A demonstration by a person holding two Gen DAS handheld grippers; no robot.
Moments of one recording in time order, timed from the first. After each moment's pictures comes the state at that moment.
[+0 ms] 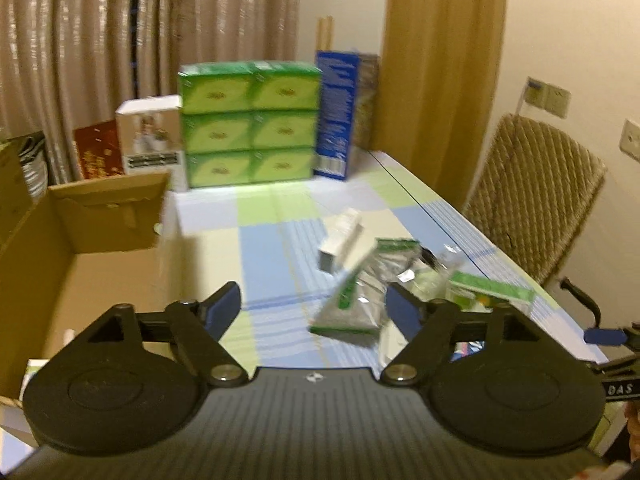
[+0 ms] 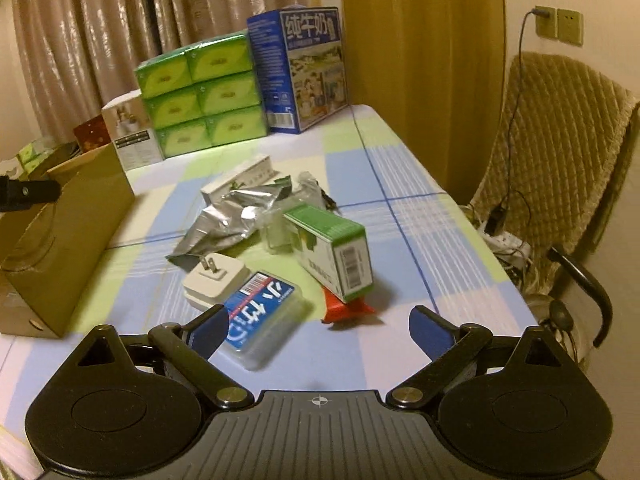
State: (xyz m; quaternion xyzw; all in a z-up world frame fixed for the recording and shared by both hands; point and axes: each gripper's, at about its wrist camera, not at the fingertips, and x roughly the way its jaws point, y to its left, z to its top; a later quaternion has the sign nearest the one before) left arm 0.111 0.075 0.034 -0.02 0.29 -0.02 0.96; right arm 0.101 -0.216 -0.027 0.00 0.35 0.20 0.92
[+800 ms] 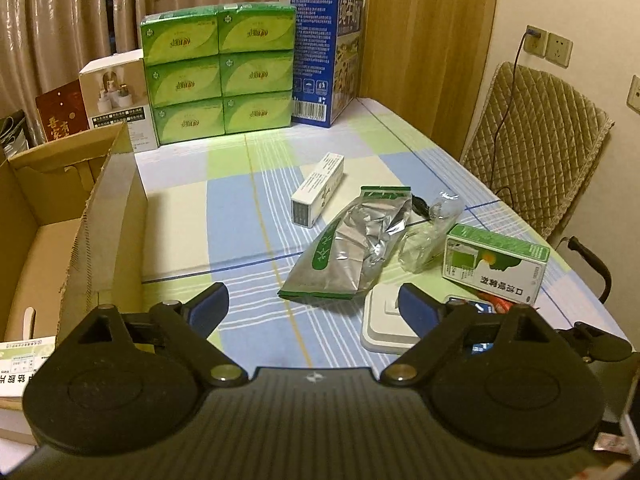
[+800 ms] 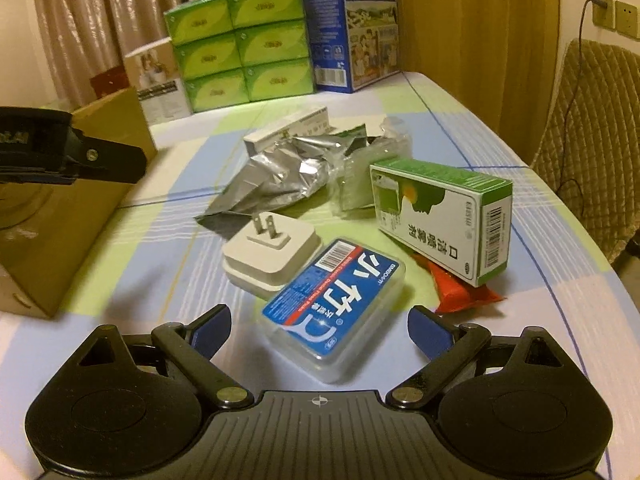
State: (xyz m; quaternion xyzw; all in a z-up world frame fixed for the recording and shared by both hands) left arm 0.148 0.049 -0.010 -0.01 0.35 -0.03 0.94; right arm 0.130 -0.129 -0.092 -0.03 0.37 0.23 0.90
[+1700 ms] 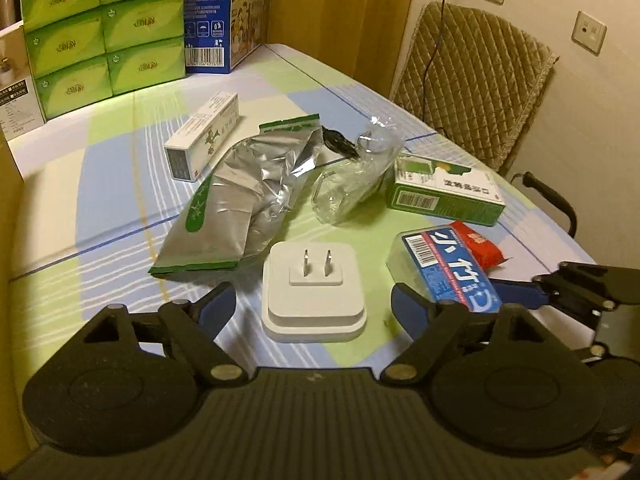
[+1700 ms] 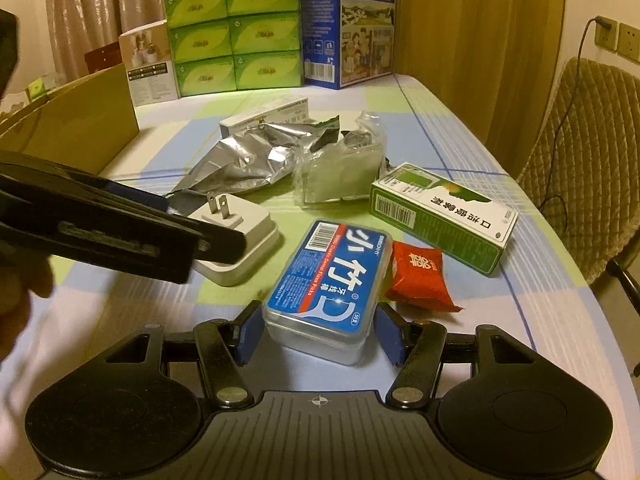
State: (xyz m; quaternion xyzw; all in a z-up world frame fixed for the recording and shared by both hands) left arm 0.190 -0.001 -0.086 0.01 0.39 -0.15 0.91; right arm 0.133 -0.151 -0.102 -0.07 0.36 0.23 0.90
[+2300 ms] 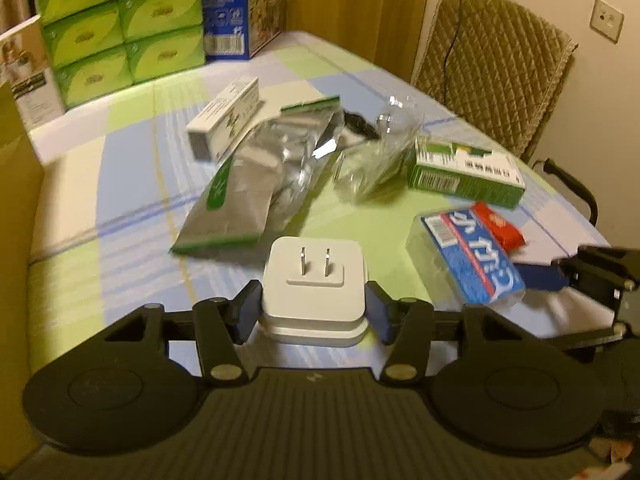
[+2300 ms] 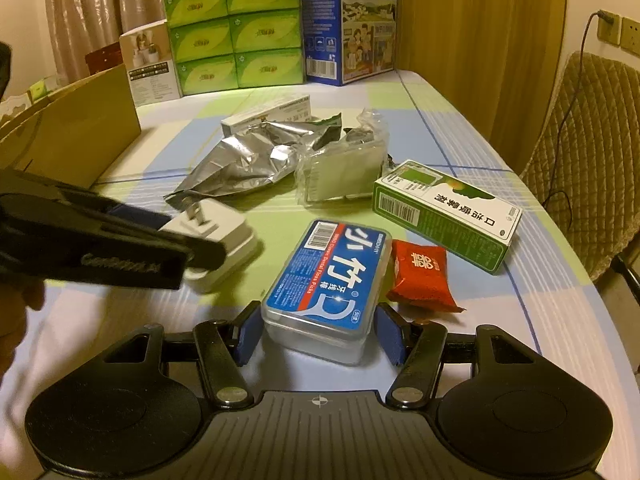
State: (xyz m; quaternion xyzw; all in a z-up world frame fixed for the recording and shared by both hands) left arm 0.178 0.002 -0.088 0.03 0.41 -0.11 0.90; right arm 0.134 -0.152 -0.100 -0.07 0.37 0.23 0.90
